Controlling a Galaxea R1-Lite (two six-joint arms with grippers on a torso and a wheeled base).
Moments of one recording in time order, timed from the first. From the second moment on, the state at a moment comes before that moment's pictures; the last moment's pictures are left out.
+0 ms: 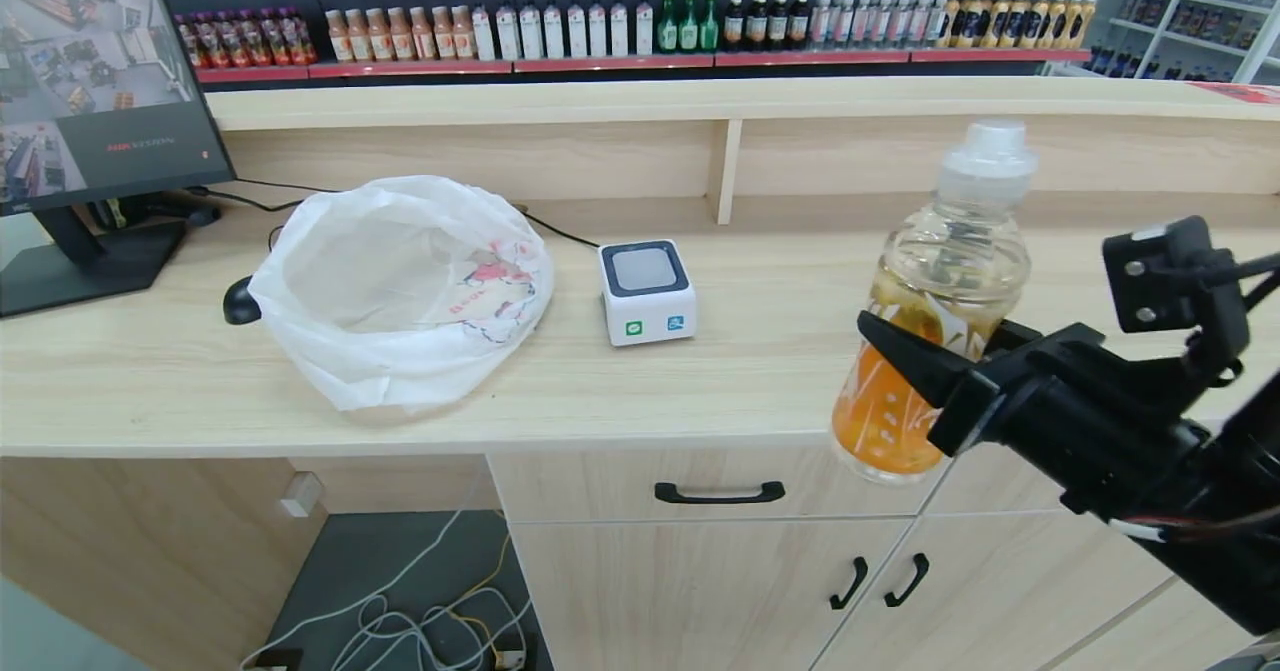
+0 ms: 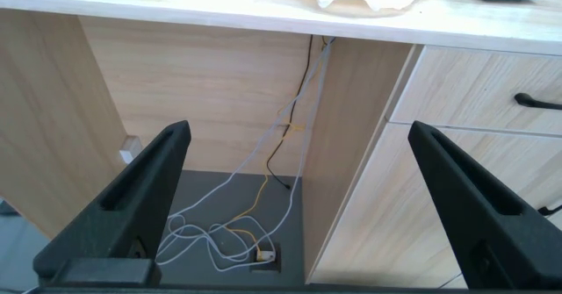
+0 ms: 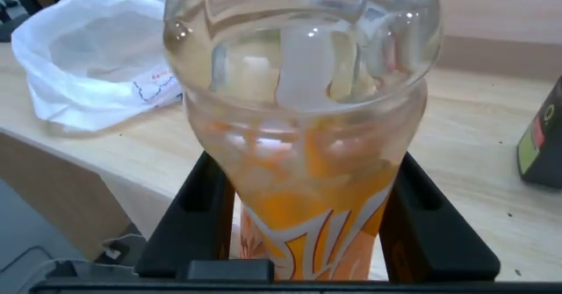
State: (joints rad) left arm 0.00 0.00 0.00 0.00 0.01 -0.01; right arm 0.60 1.47 -0.43 -1.21 -0.12 -0.04
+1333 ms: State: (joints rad) left arm 0.00 0.00 0.00 0.00 0.01 -0.01; right arm 1.04 1.24 -0.25 -1.24 -0.25 -1.05
